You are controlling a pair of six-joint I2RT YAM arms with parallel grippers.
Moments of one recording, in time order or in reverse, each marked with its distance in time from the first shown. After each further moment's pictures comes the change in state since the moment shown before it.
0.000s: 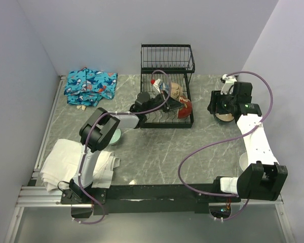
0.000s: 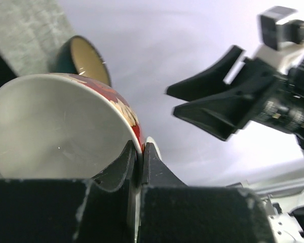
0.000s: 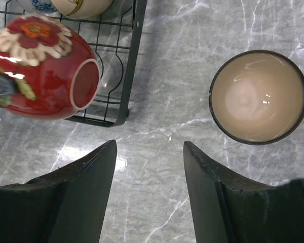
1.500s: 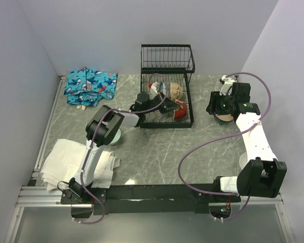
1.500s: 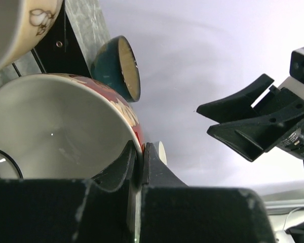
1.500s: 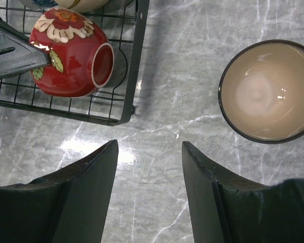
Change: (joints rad) left arm 0.050 0.157 0.076 -0.022 0.017 -0.100; right arm 0.000 0.028 -0.008 0.003 -0.018 0.033
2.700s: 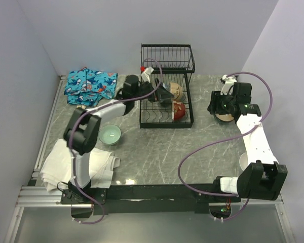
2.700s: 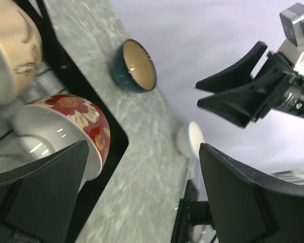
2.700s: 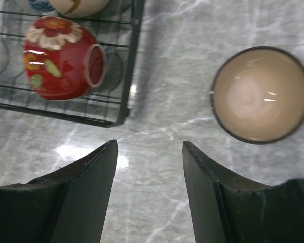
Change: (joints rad) left arm 0.082 -0.294 0.010 -0.461 0.110 0.430; right arm -0.001 -0.013 -0.001 0.008 0.011 -0.015
